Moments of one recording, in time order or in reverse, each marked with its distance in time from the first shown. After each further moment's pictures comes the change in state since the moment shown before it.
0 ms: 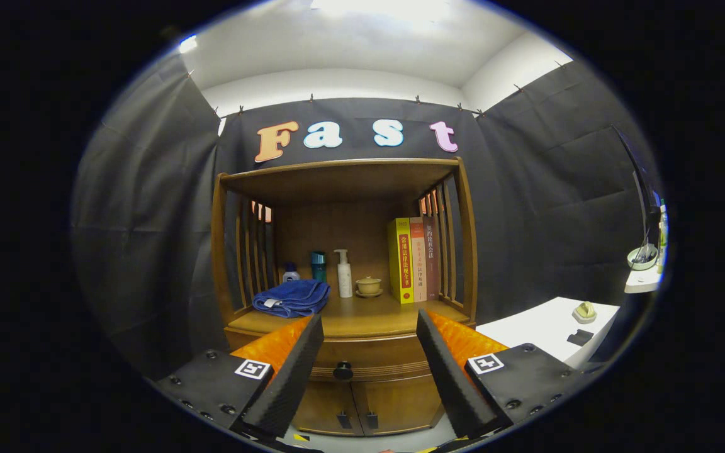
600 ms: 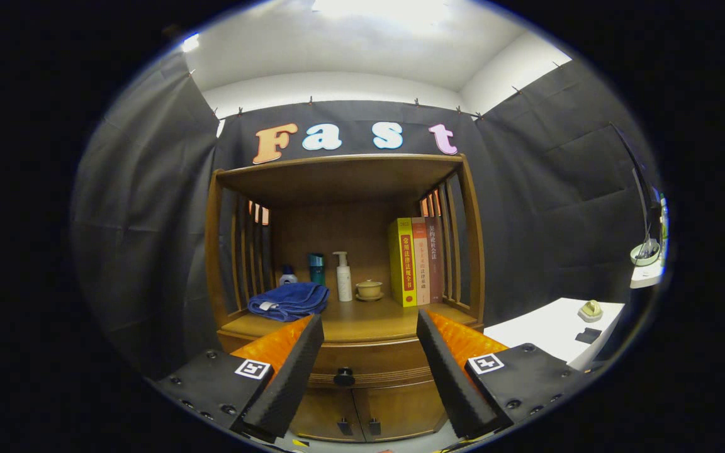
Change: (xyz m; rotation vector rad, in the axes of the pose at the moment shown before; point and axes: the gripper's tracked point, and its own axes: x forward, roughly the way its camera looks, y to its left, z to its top) arm 0.029 0.007 -0.024 -0.004 -0.032 -0.016
